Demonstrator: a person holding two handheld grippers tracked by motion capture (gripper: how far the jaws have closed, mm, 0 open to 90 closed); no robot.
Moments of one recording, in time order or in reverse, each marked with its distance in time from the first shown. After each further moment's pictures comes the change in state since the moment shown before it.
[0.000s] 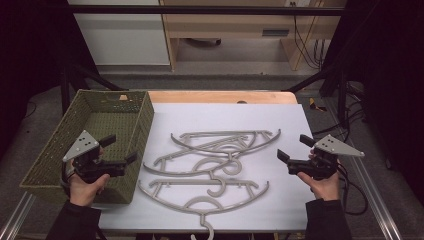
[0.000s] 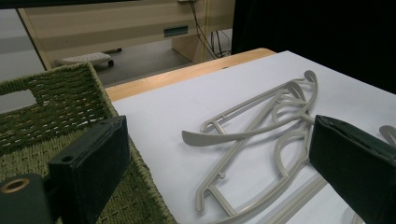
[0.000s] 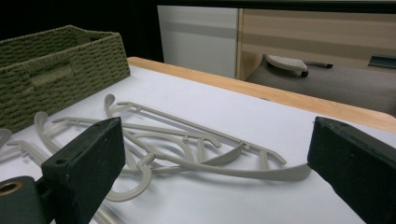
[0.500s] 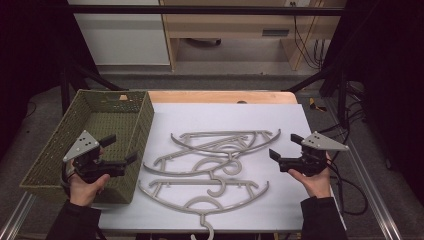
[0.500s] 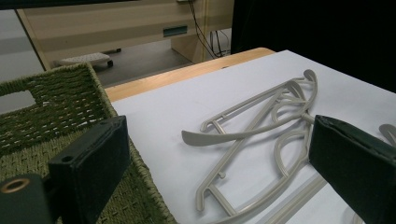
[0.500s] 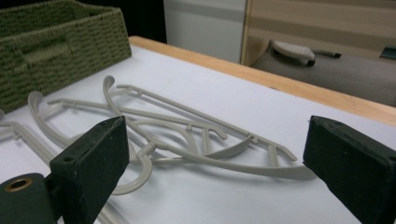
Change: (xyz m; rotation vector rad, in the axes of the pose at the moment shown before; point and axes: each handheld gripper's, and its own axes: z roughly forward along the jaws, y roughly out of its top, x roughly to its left) left arm 0.000 0.000 0.001 0.001 -0.004 0.005; right arm 0.006 0.001 0.024 0.077 0.015 -0.048
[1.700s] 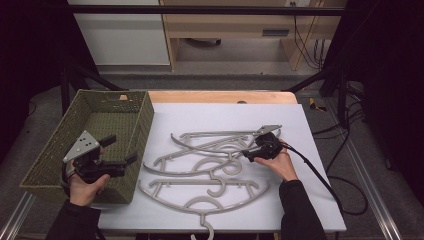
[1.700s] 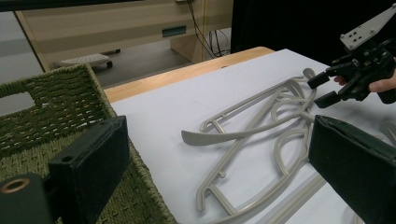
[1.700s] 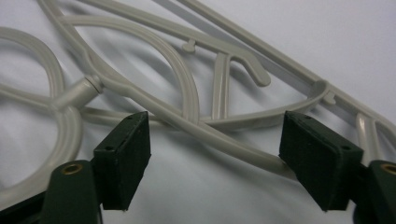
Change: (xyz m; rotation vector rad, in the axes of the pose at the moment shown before) left arm 0.000 0.000 0.000 0.000 -0.005 0.009; right arm -0.007 -0.035 0.143 0.432 0.073 -0.126
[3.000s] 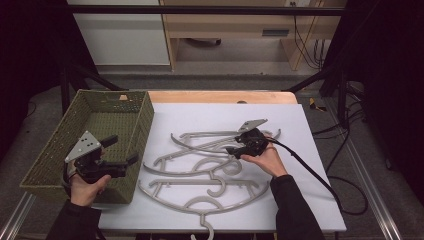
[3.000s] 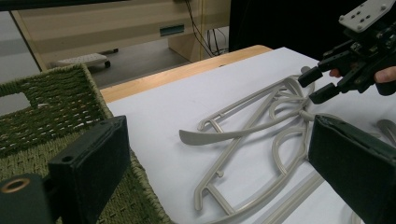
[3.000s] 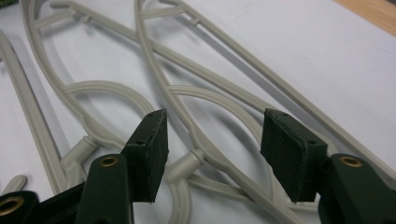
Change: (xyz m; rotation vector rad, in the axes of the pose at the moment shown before) left arm -0.001 0.000 0.001 0.003 -0.006 0.005; right arm 0.042 0.047 -0.007 -0.048 0.153 -0.095
